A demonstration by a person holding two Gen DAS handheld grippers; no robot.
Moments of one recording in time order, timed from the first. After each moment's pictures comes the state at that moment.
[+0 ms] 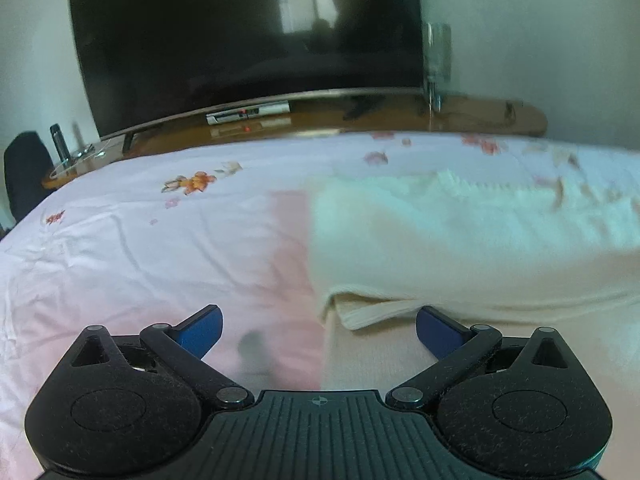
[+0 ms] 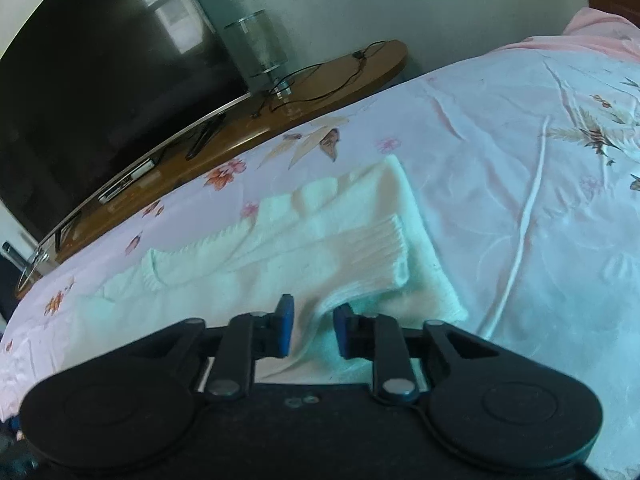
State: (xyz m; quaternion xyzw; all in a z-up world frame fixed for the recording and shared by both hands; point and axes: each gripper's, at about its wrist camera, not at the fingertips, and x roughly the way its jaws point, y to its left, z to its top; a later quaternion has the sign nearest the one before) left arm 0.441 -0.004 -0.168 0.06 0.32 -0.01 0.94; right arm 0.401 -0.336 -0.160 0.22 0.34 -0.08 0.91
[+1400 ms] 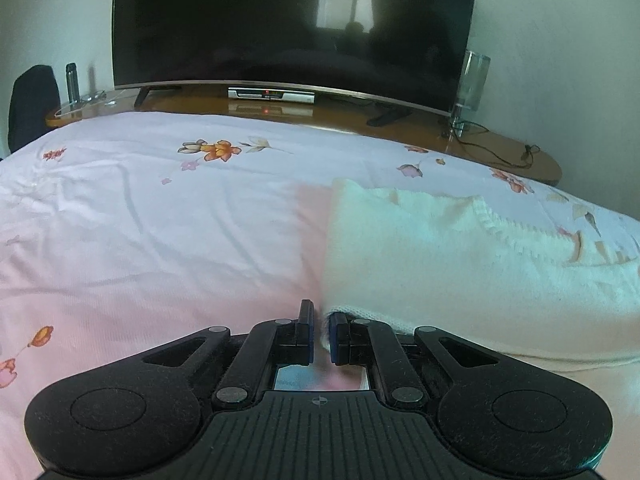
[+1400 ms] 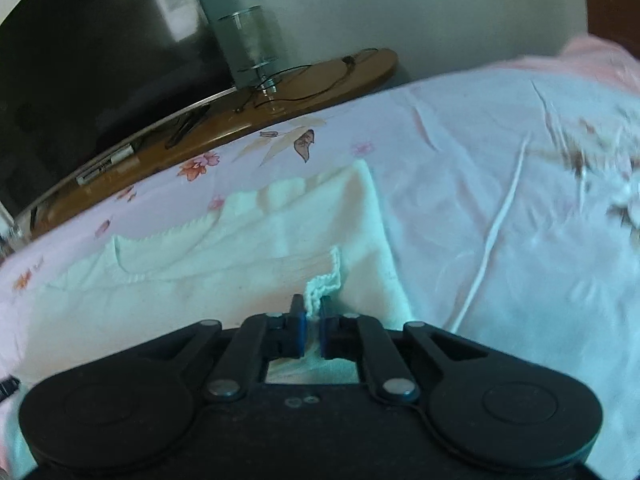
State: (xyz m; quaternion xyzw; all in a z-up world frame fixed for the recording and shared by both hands) left arm 0.464 0.030 -0.193 -0.05 0.34 0.00 0.94; right arm 0.404 -0.348 -0.161 0.15 0.35 -0.12 0.92
